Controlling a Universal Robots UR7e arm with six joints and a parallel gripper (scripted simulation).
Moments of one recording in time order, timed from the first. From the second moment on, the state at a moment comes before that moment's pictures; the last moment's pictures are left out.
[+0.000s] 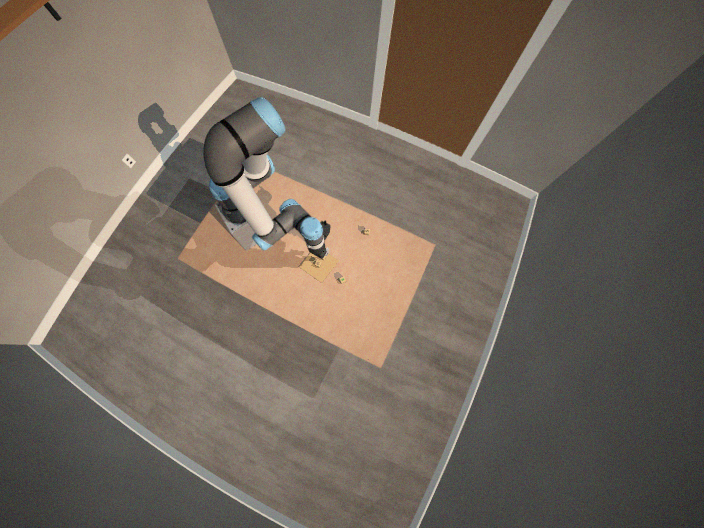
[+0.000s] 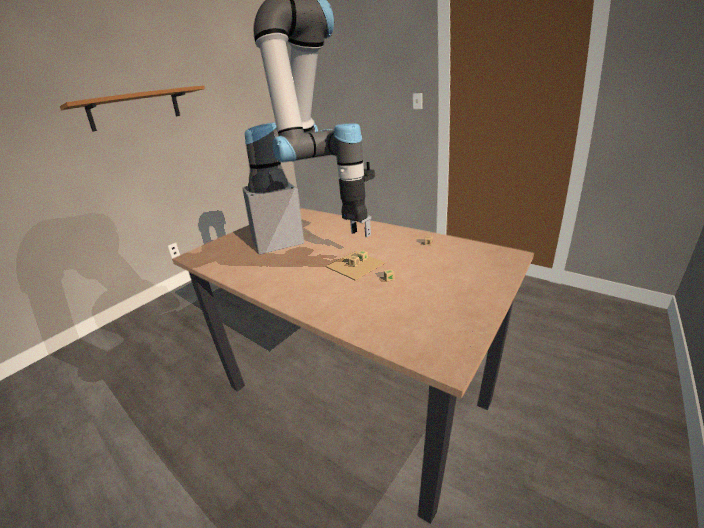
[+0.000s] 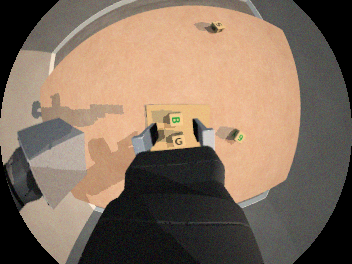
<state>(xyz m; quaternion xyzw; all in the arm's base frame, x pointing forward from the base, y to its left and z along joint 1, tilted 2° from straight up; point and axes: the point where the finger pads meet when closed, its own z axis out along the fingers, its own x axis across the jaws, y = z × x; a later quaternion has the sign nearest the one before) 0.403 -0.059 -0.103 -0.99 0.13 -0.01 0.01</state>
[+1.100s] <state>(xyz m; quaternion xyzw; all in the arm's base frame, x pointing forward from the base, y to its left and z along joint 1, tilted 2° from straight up) 0.402 -0.060 -0.104 -1.00 0.06 -0.01 0.01</state>
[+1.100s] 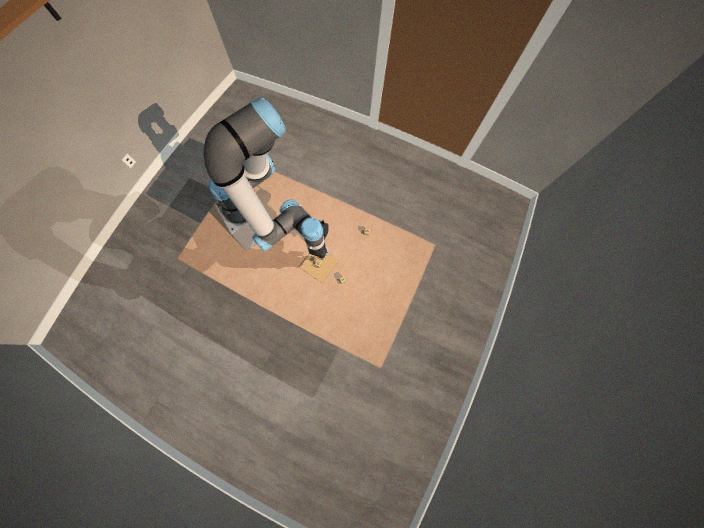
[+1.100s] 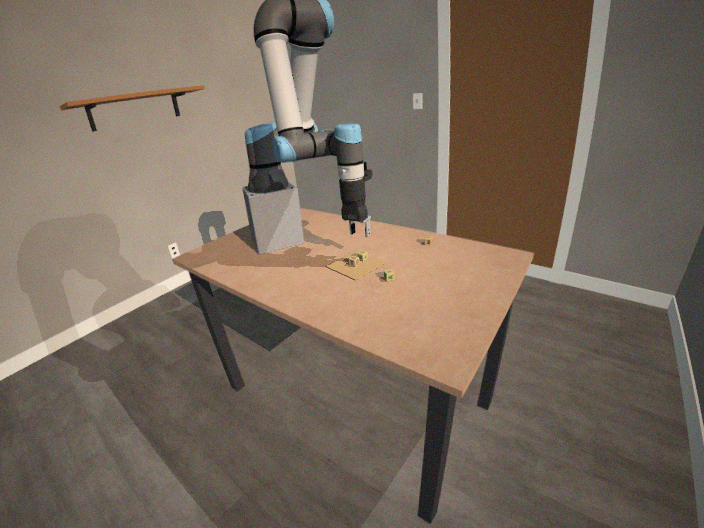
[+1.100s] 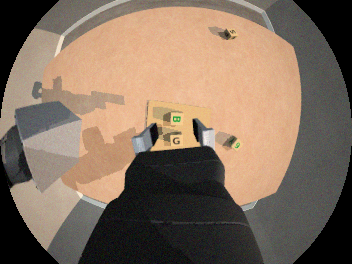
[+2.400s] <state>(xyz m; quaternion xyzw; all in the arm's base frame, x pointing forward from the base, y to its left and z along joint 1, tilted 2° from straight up) 0.392 -0.082 -0.108 -0.91 -0.41 -0.01 0.01</state>
